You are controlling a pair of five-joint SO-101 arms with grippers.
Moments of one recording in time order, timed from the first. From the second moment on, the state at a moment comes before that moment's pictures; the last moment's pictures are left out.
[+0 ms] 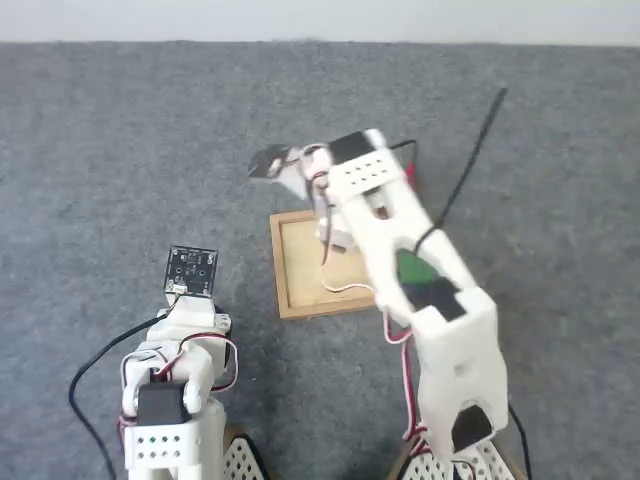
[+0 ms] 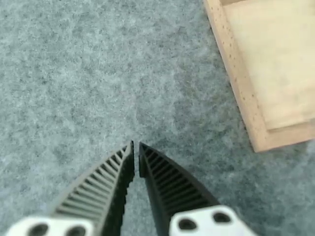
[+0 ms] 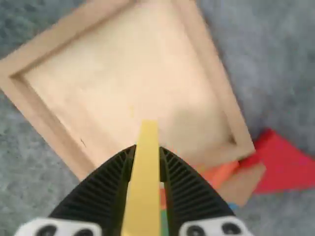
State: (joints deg) left arm -9.4 -103.1 97.2 72.0 -3.9; right arm -31.3 32.7 -23.3 86.6 46.1
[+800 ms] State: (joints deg) left arm -9.4 -103.1 97.2 72.0 -3.9; right arm -37.5 41.7 -29.9 87.1 48.3
